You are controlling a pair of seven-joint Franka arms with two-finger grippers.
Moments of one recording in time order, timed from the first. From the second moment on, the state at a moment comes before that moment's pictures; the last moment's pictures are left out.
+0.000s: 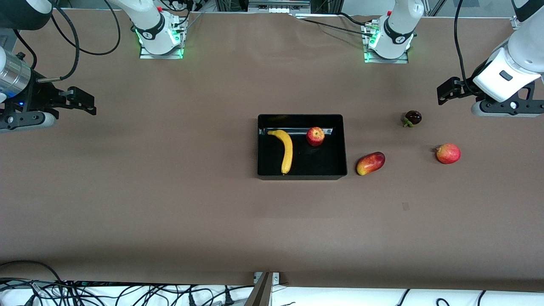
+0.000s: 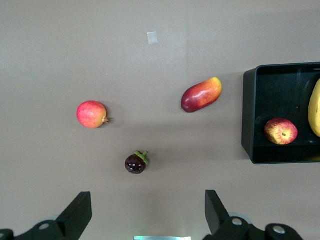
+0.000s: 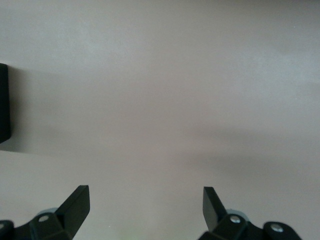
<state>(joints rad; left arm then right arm) -0.03 0.00 -0.08 -1.63 0.04 1.52 -0.09 0.45 0.13 -0.40 -1.49 0.04 1.54 -0.09</state>
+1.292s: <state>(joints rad) -0.41 0.41 -0.11 -1.63 -0.05 1.78 -0.63 0.45 0.12 -0.40 -1.49 0.03 1.54 -0.09</state>
